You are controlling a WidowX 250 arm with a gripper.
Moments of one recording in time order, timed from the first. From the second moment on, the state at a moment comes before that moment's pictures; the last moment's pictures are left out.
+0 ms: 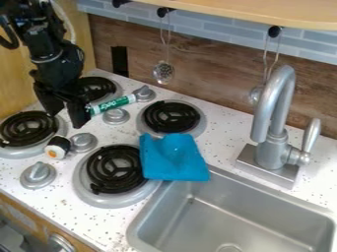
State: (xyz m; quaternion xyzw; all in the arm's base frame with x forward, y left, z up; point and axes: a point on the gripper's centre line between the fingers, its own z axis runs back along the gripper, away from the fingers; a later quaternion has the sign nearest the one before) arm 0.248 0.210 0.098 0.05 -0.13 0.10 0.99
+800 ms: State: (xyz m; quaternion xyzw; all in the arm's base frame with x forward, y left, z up) arm 0.234 0.260 0.057 0.05 -0.12 0.17 0.98
